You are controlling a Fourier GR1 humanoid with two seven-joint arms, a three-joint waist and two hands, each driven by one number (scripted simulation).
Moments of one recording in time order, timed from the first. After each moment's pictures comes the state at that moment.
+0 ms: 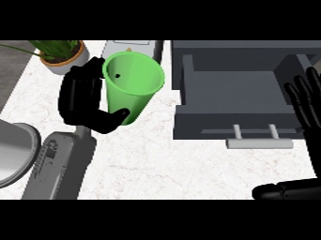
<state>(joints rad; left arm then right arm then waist) -0.46 0.02 -0.02 -1.43 0.28 0.02 -0.30 -0.06 -0.09 -0.06 -2.10 -0.15 0.14 0.17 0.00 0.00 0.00</state>
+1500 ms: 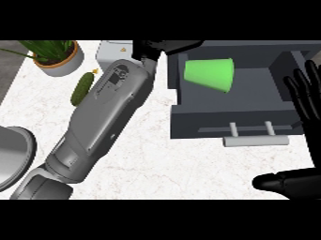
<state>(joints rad) -1.14 0.00 -0.15 -0.78 0.32 0.35 -0.26 -0.11 -0.10 -0.09 -2.05 -0.16 0.15 0.15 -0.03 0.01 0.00</state>
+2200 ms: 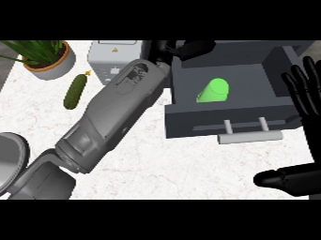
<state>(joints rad) -1.28 0.00 -0.38 -0.49 0.54 0.42 -0.34 -0.13 -0.11 -0.10 -2.01 -0.18 0.18 0.13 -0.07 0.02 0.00</state>
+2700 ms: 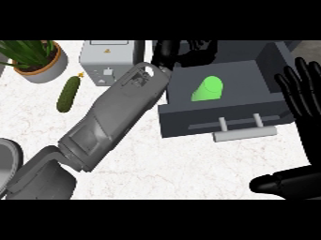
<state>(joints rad) -1.32 0.00 -0.55 -0.39 0.58 0.46 -0.33 -0.14 -0.10 -0.07 -2.02 -0.19 0.19 0.14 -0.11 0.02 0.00</state>
